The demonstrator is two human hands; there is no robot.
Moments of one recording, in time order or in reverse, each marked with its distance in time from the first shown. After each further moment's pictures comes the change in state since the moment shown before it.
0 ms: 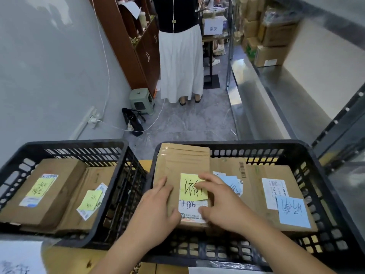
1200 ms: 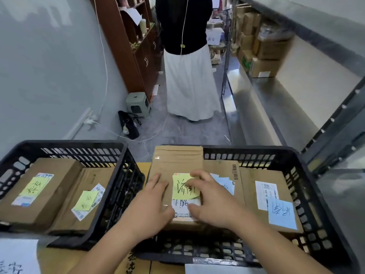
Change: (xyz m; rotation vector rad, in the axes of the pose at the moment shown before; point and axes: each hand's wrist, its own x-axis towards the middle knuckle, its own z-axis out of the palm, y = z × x) left_hand 0.000 -0.004 -0.023 -0.020 -0.068 0.015; right_hand 0.001 -0.035 -0.007 -0.190 -0.045 -0.033
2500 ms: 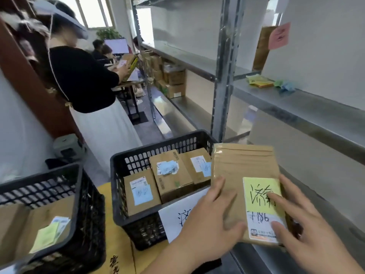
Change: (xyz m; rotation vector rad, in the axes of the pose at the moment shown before) left_hand -0.208 0.136 0.066 -0.204 -0.211 0.801; right_hand -0.406 -0.057 0.044 -0.049 0.912 0.381
